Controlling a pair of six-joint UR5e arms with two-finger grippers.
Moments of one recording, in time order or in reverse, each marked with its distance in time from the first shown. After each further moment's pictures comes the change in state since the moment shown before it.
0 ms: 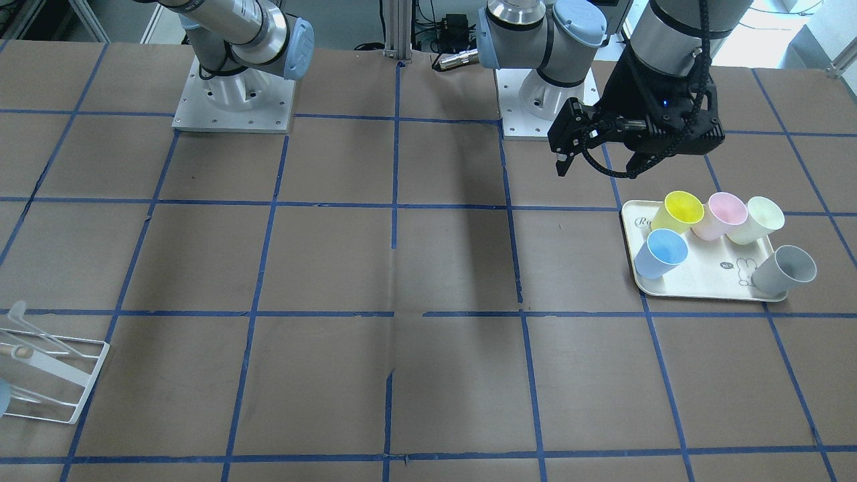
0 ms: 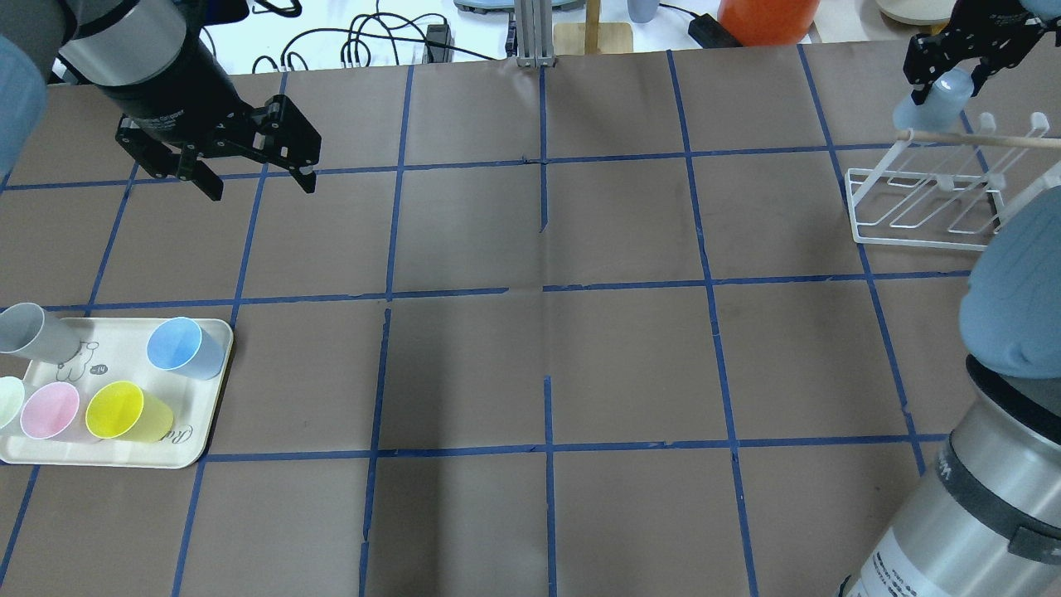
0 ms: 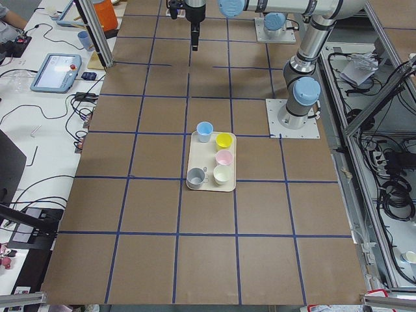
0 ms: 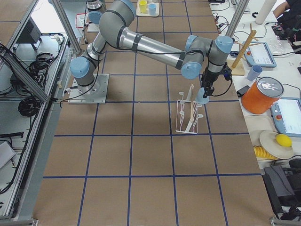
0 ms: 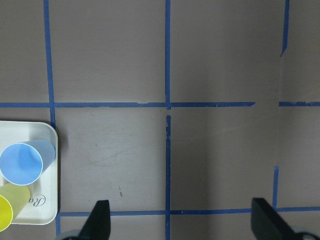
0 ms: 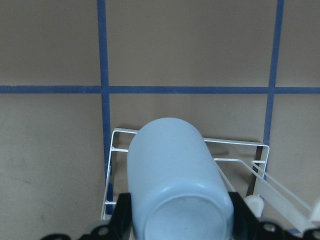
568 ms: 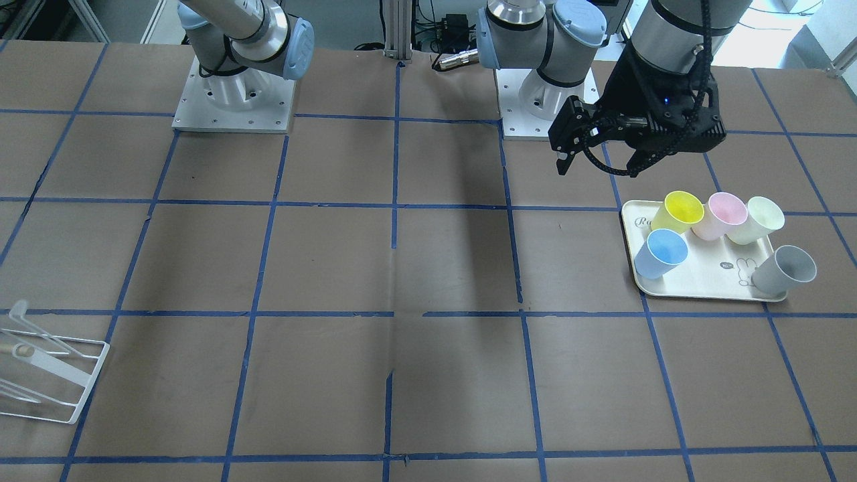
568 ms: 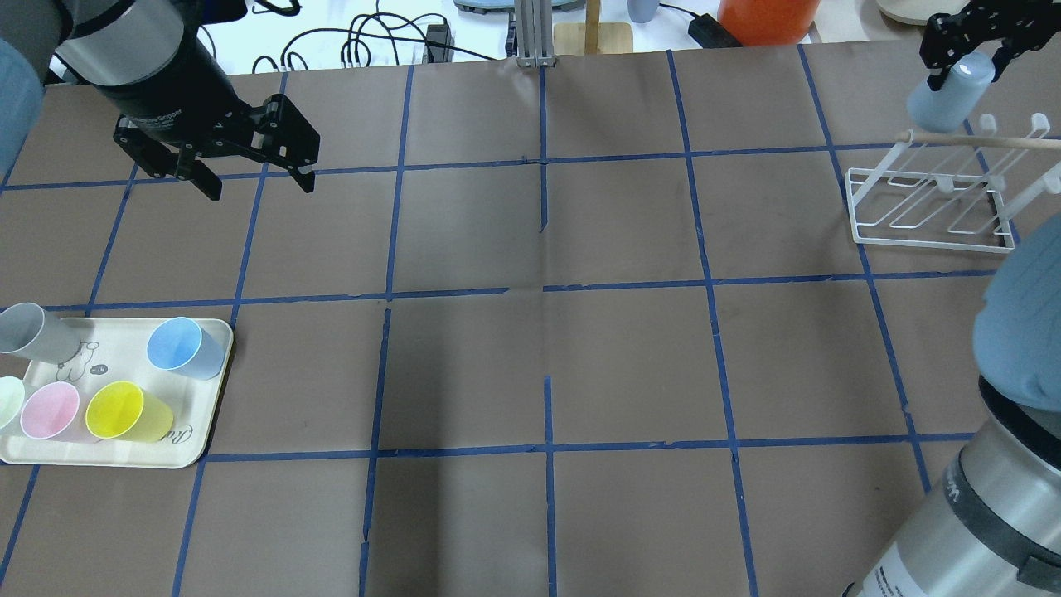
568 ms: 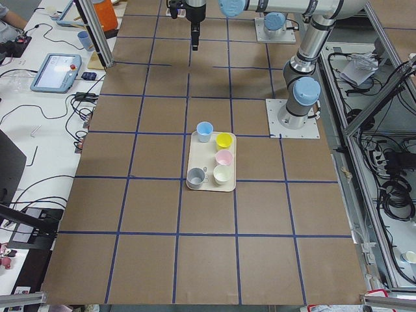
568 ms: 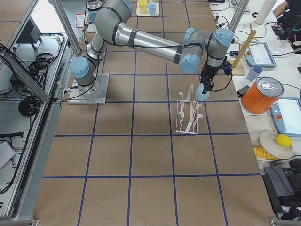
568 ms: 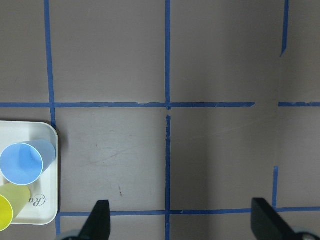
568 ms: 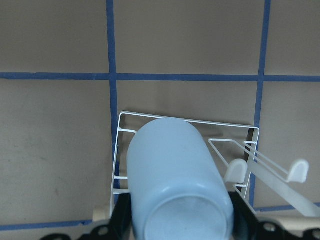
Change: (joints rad) left arm 0.002 0.003 0.002 0.000 -0.001 0.000; right arm 0.001 -0.067 -0.004 0.076 0.005 0.001
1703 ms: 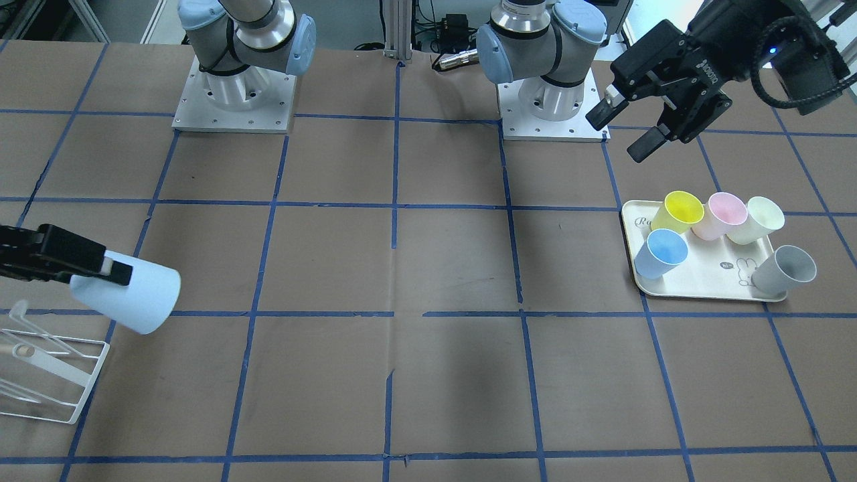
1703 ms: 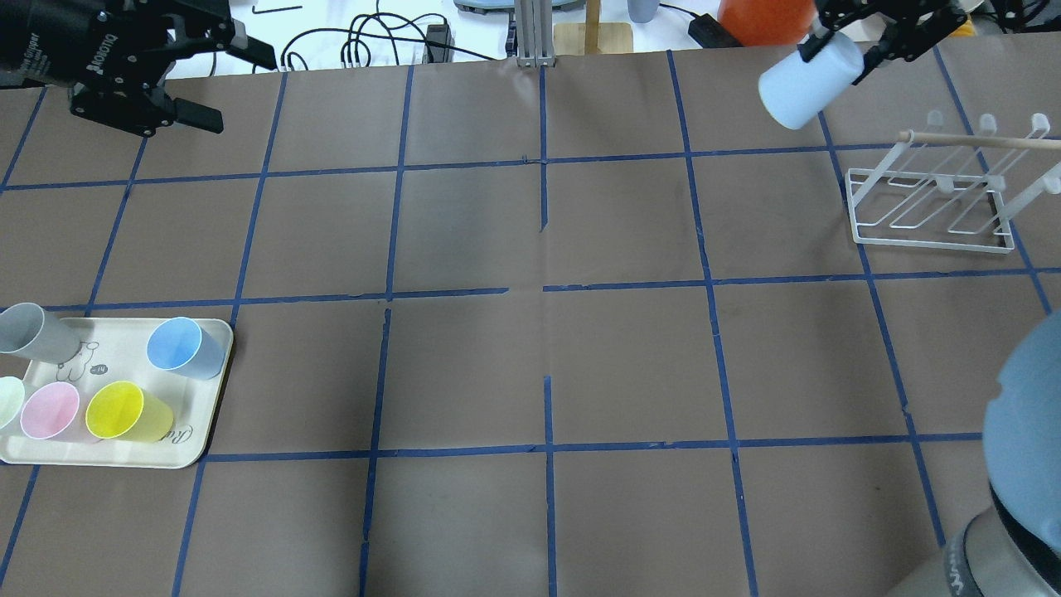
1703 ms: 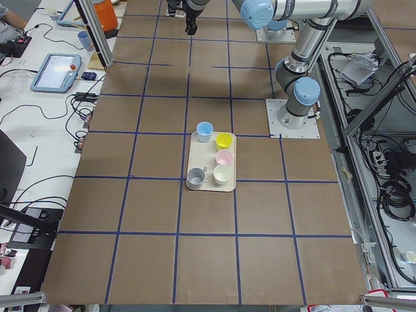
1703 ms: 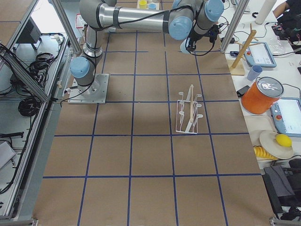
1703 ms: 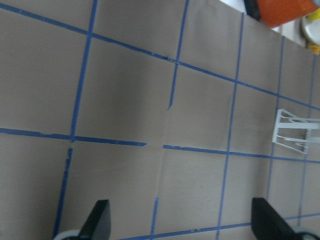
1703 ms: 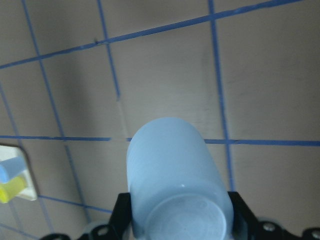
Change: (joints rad) left arm 0.295 0.095 -0.057 -0.015 -0.771 0.089; right arm 0.096 -0.153 -0.005 0.463 0.661 0.199
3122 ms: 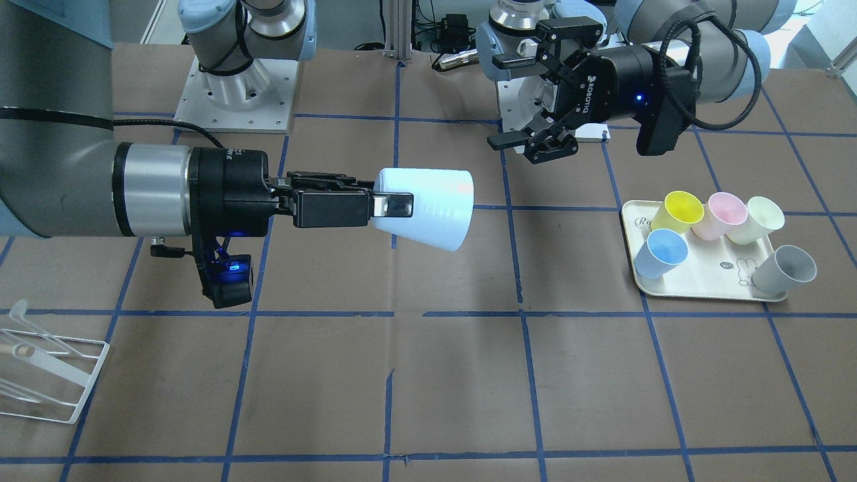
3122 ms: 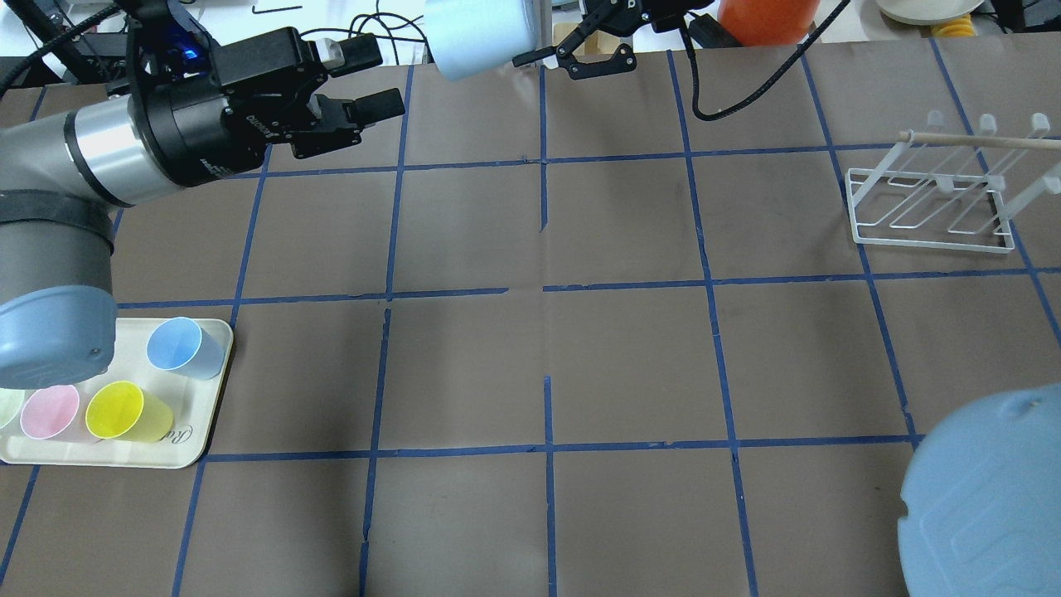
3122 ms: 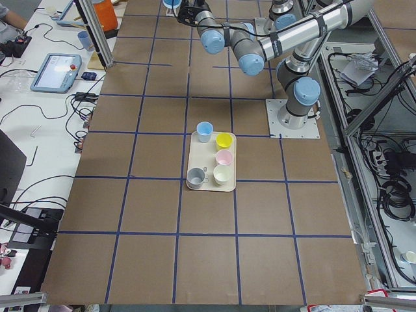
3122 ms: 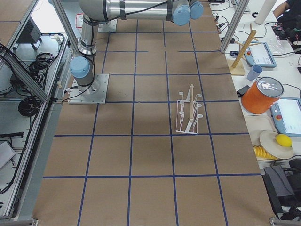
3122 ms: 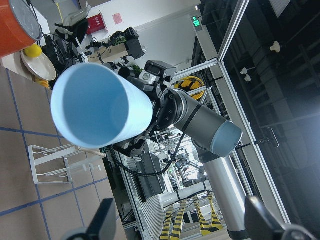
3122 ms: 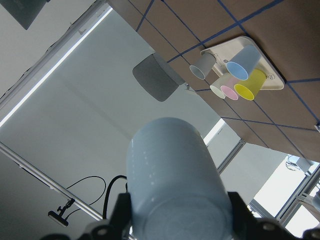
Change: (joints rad) left arm -0.072 -0.023 -0.433 0.512 -0.785 0.127; right arm 0.261 -0.008 0.134 0.230 0.804 0.352
